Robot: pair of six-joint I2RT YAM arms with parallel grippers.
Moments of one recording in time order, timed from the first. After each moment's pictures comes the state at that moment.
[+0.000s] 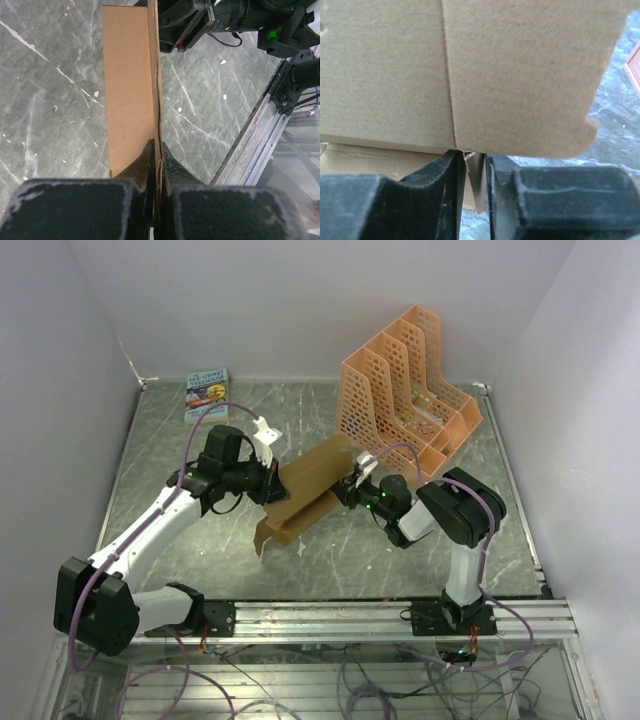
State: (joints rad) left arm -0.42 1.20 0.90 -0.41 0.61 -0.01; right arm 0.56 1.95 0.50 1.34 -0.31 0.04
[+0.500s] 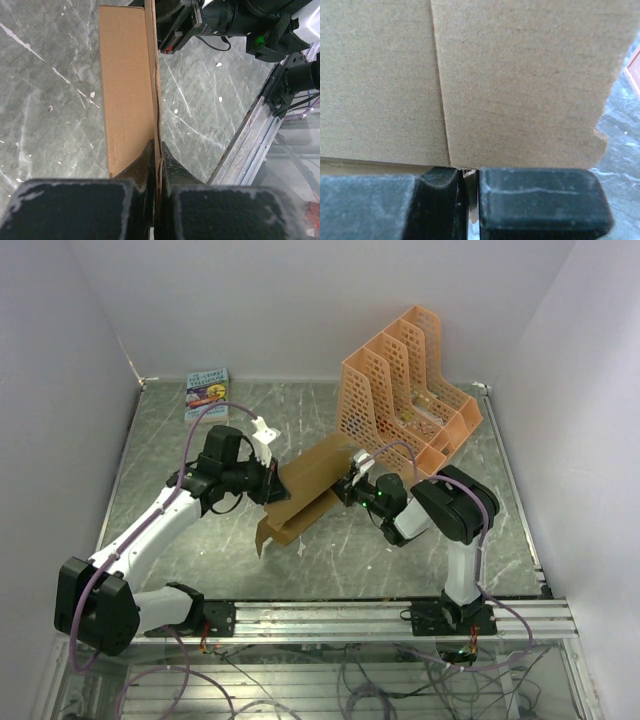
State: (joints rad) left arm -0.41 1.20 0.89 -0.40 0.63 -0.03; right arm 0.57 2.00 0.54 1.37 -0.29 0.06
